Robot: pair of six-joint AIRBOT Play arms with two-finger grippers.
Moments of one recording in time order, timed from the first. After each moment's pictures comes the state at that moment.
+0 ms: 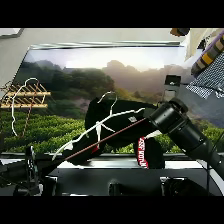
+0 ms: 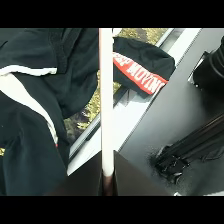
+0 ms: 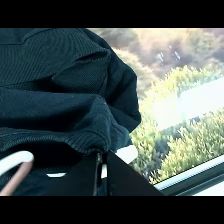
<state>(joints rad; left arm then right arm) -0.01 -0.17 0.65 0.63 -1.49 -0.92 0.69 -1.05 1.14 -2.15 1.50 2.55</state>
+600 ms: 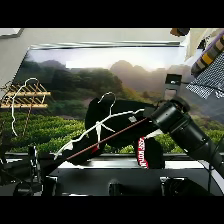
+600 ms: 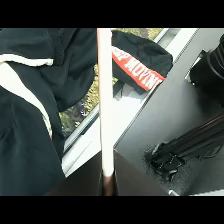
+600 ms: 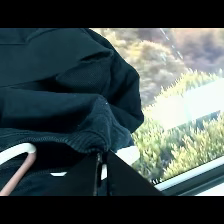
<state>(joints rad) -0.01 -0.19 0.63 0.63 -1.49 -0.92 0.69 -1.04 1.16 -2.13 1.50 2.54</state>
